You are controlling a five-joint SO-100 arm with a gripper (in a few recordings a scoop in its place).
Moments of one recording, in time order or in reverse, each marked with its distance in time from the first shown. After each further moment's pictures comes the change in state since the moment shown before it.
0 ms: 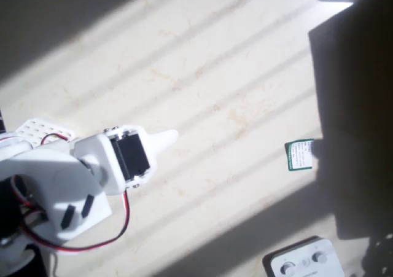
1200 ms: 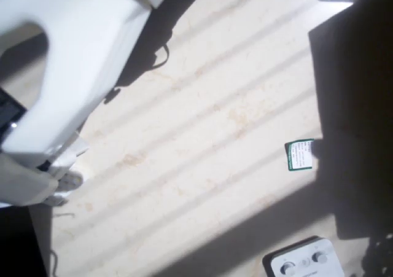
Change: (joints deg) arm -30.9 -112.1 -103.4 -9.8 0.0
